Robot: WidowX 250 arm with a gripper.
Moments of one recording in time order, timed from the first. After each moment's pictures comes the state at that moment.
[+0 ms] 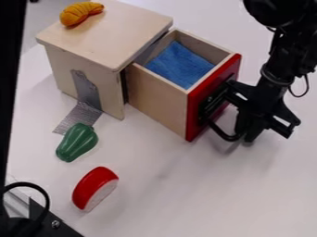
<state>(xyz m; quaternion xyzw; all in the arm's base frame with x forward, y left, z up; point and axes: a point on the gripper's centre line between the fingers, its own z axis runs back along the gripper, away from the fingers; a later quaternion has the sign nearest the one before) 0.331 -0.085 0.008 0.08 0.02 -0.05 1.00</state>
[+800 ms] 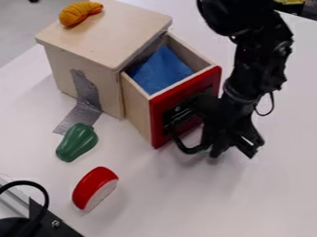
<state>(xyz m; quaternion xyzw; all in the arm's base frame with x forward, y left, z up) 0.265 -0.052 0.017 0.10 0.03 -0.07 0.99</state>
